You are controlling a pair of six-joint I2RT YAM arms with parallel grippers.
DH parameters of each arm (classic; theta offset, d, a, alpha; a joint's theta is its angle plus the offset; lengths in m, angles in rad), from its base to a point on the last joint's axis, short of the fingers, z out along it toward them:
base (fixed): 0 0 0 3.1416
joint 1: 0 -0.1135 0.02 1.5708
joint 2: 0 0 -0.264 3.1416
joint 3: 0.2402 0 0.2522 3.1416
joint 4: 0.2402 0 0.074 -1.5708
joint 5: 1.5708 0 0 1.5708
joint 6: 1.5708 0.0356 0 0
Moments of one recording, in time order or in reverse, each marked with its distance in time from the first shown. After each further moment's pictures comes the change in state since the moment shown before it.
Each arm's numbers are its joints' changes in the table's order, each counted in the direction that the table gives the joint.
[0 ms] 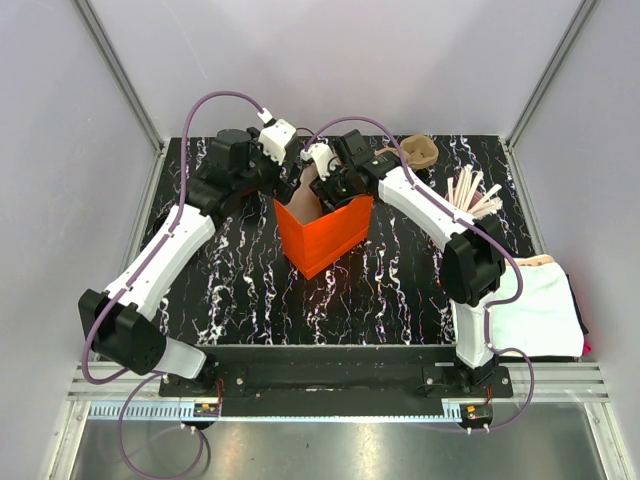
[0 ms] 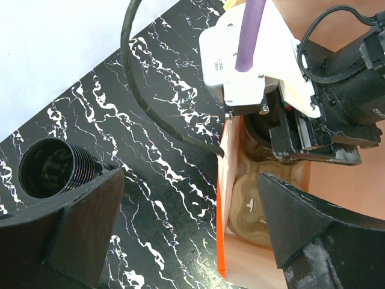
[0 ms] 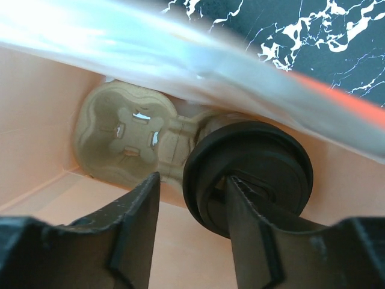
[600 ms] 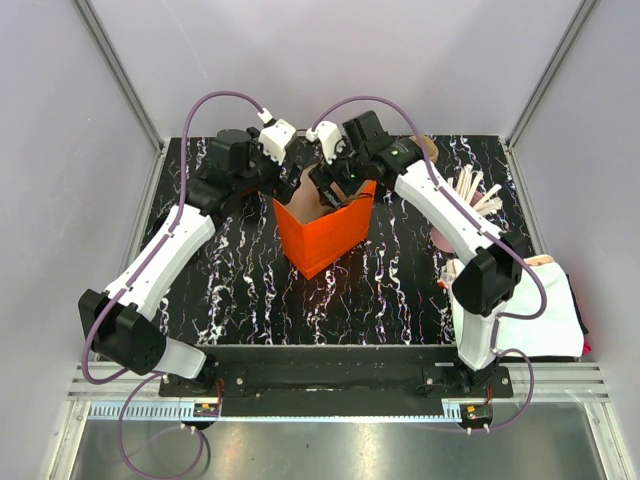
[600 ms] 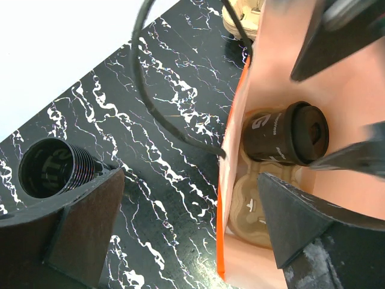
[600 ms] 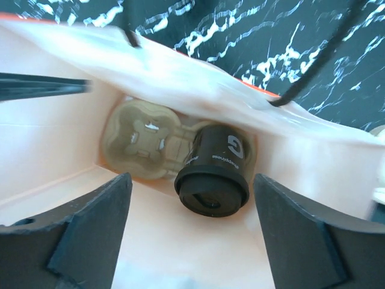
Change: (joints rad) left arm 0.000 0.000 0.000 0.000 0.000 0.000; right arm 0.000 -0.104 0.092 0.079 -0.004 -0.006
